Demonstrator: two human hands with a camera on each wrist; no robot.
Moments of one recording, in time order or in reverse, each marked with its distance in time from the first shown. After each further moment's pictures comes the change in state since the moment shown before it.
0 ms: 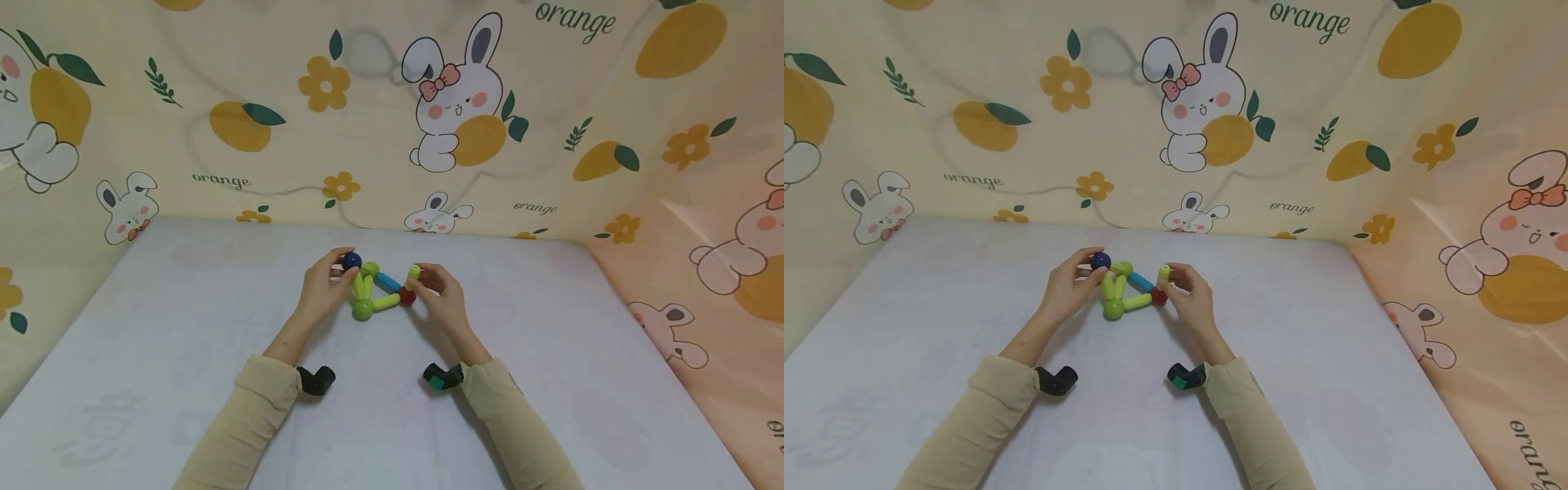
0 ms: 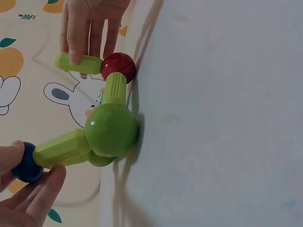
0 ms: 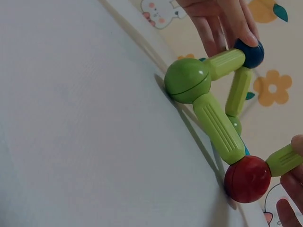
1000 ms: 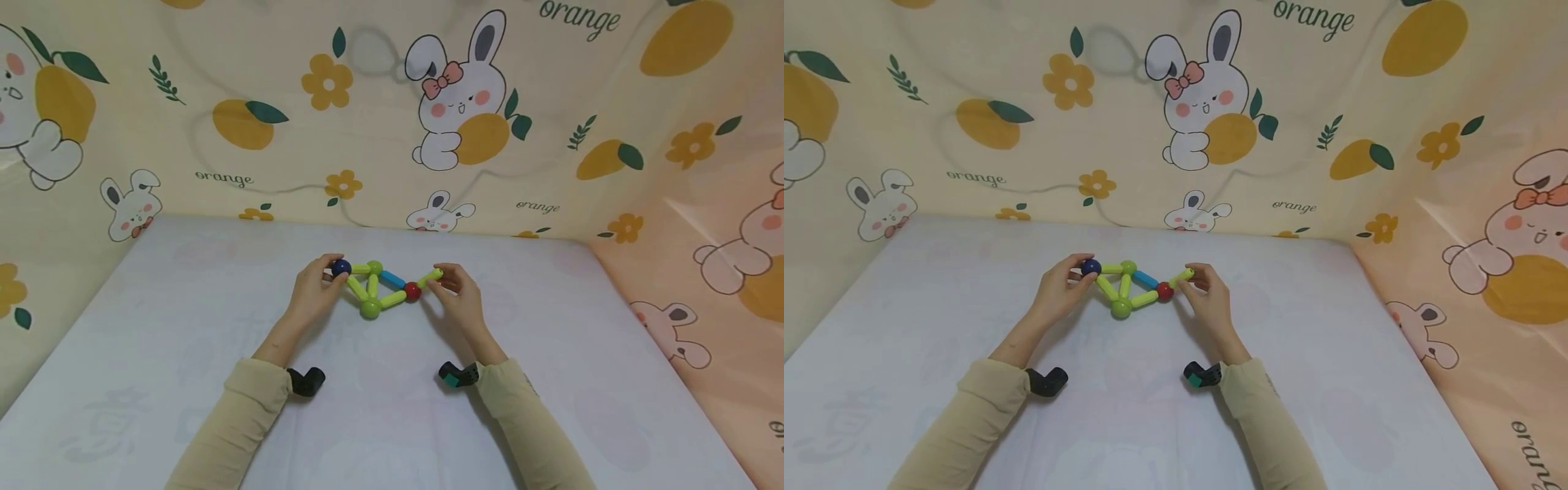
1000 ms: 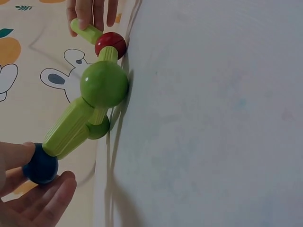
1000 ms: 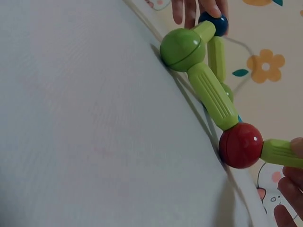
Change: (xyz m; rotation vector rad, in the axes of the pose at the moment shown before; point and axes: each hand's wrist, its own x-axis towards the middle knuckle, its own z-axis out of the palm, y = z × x) left_hand -0.008 -0.015 -0.012 0.121 0.002 0.026; right_hand -0.002 0.009 -0.022 -0.064 0.038 0.035
